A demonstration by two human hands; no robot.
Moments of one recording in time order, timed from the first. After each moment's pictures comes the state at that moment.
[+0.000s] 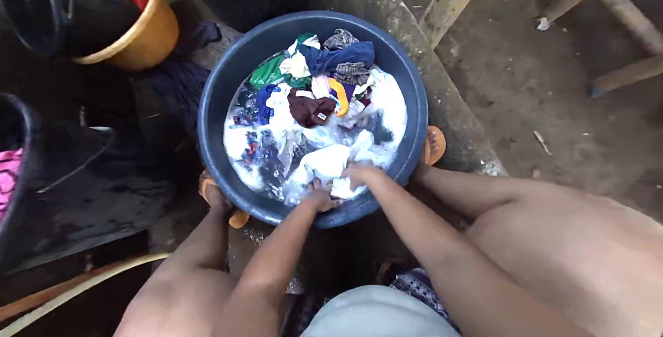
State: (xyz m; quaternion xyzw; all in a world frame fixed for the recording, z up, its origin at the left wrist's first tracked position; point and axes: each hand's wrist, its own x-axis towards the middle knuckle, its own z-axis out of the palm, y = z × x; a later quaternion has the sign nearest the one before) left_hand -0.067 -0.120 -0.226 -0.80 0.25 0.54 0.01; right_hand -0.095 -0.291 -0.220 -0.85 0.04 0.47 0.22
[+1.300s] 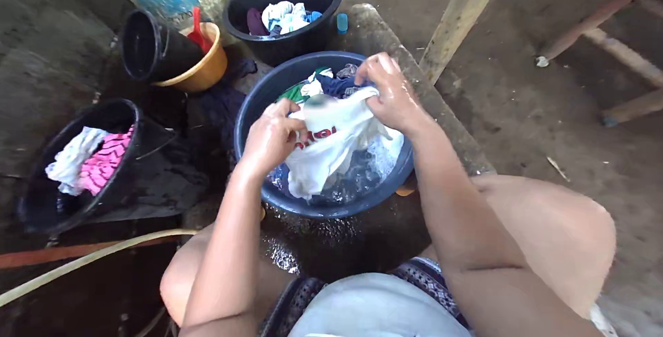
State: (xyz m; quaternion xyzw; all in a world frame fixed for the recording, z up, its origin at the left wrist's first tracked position) left_hand -0.028 -0.053 0.062 -0.85 0.47 -0.02 -0.23; right_hand -0.103 -0.314 0.053 -0.93 -0.05 -0.23 0.29
